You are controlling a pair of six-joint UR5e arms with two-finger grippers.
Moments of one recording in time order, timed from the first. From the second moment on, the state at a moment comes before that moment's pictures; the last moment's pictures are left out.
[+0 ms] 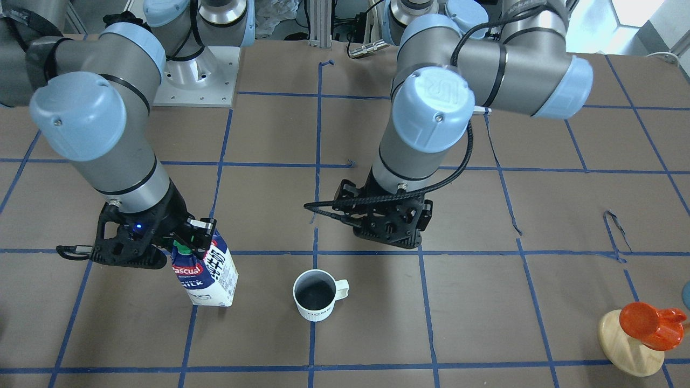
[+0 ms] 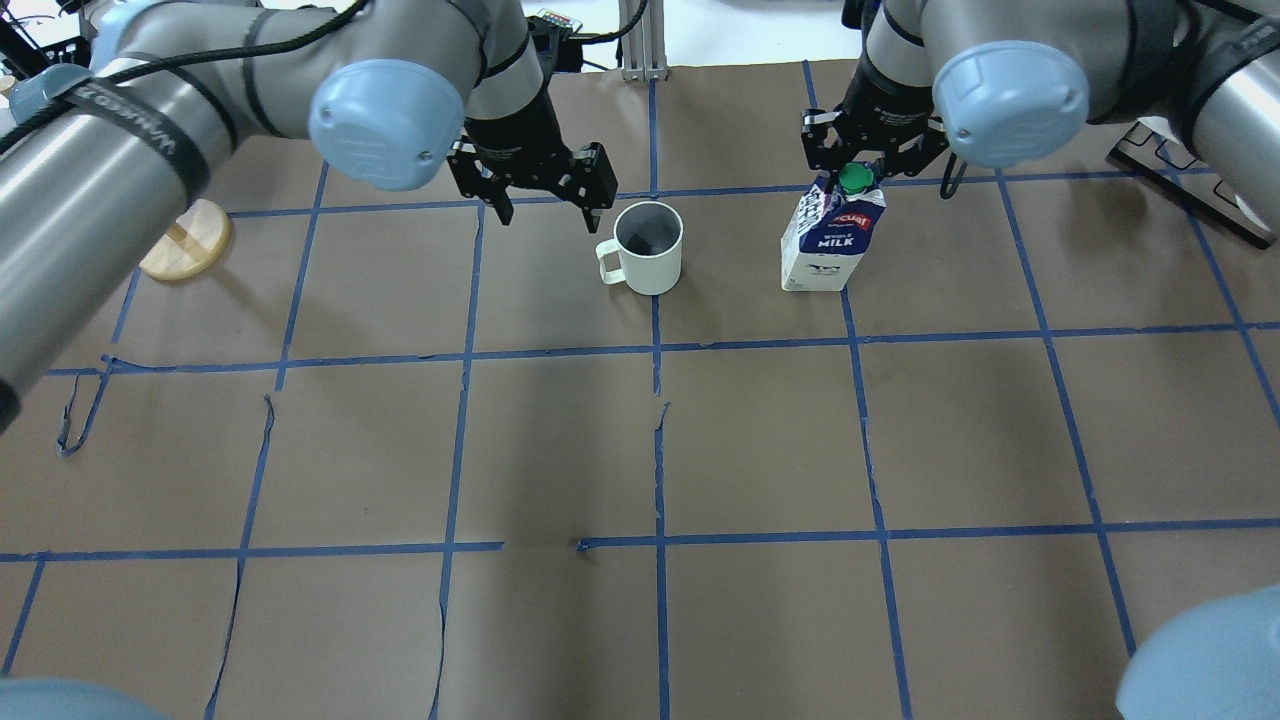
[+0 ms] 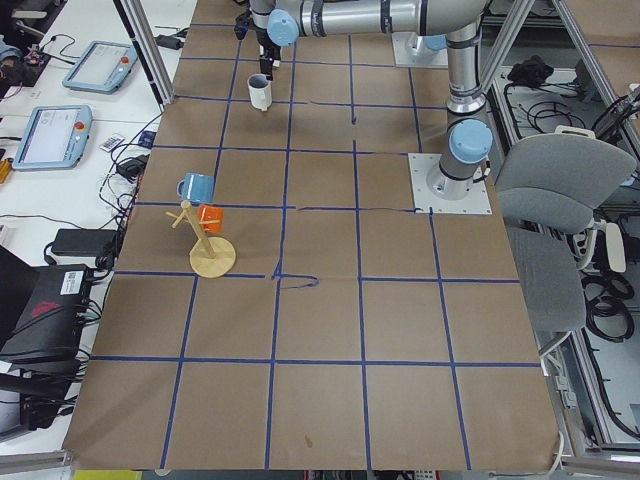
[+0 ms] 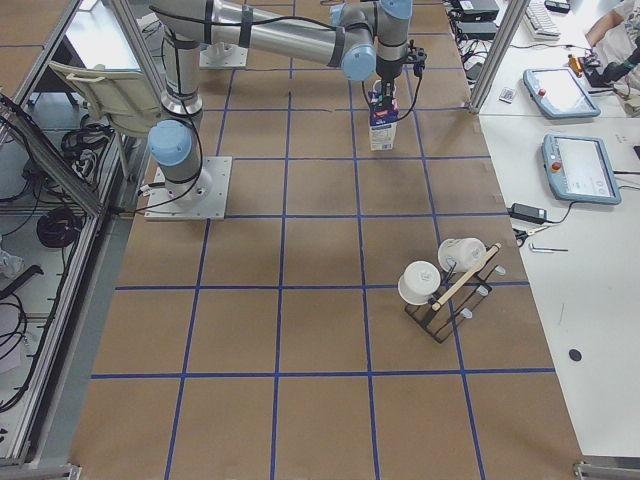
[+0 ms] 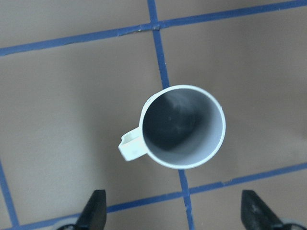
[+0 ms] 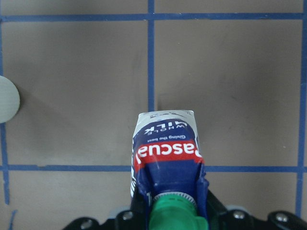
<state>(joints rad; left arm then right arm) -1.75 -1.89 -1.45 -1.39 1.49 0.03 1.62 -1.23 1.48 -1.91 -1.52 0.17</state>
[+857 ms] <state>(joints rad) -1.65 -1.64 -1.69 -1.40 1.55 0.07 1.73 -1.13 1.41 -1.93 -1.48 0.31</state>
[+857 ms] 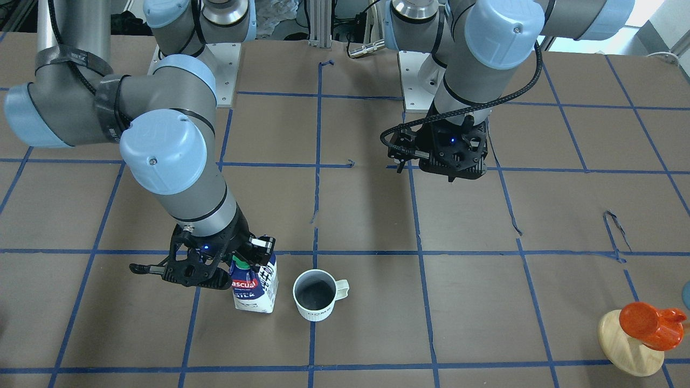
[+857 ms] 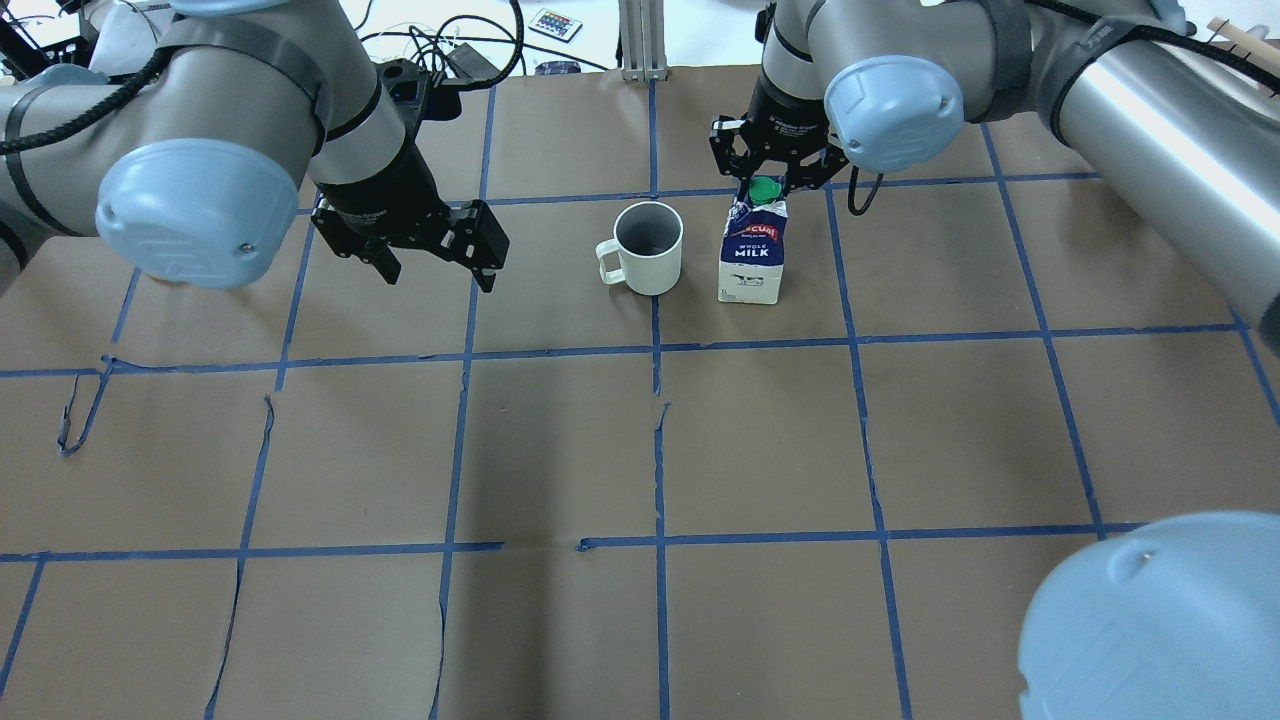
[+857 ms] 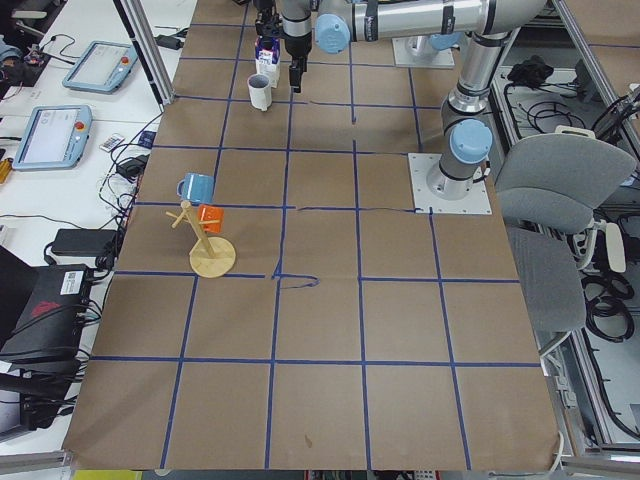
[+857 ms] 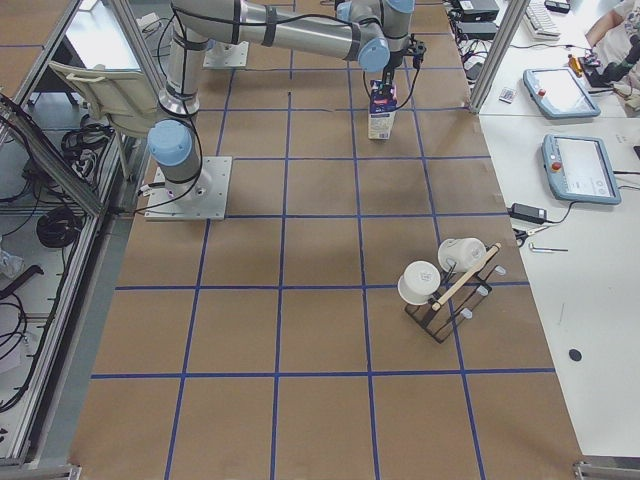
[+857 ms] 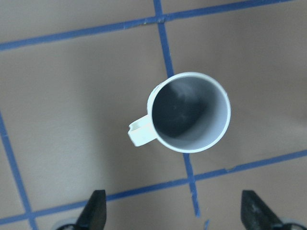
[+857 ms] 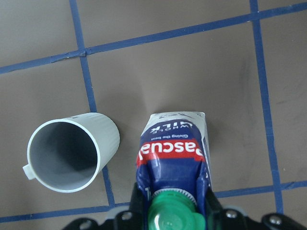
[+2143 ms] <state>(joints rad) -1.63 -1.64 -1.49 -1.55 1.60 -0.01 1.76 -1.08 1.33 -1.93 -1.45 0.22</state>
